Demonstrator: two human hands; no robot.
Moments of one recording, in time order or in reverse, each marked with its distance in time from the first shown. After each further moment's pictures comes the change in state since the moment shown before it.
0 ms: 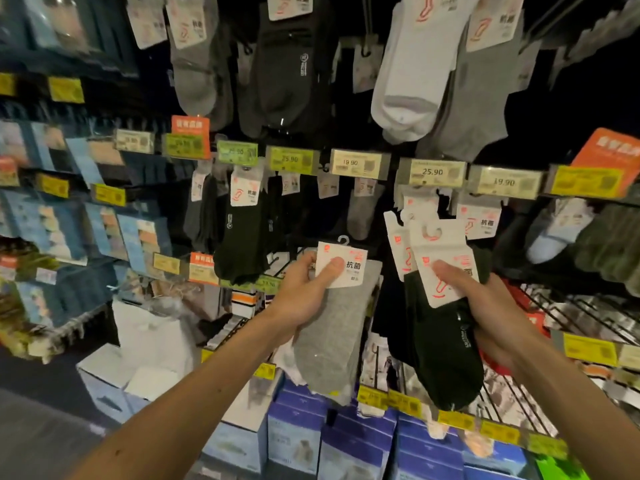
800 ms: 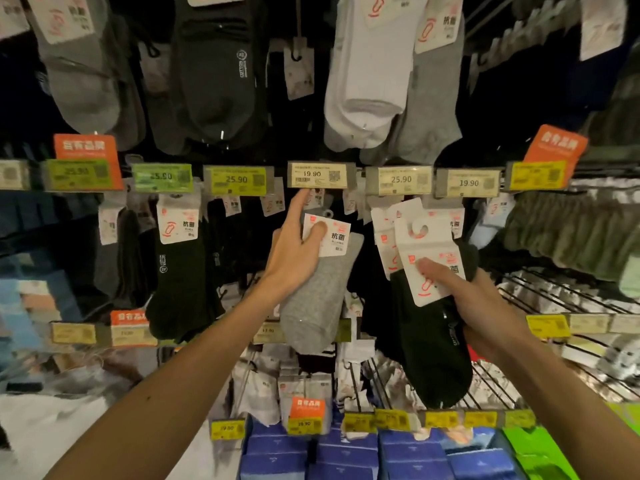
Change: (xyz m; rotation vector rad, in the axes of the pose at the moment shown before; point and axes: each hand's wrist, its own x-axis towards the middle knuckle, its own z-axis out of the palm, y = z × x) left_hand 0.130 0.025 0.009 0.216 -0.109 0.483; right_hand 0.034 0.007 0.018 -0.020 0.217 -0.117
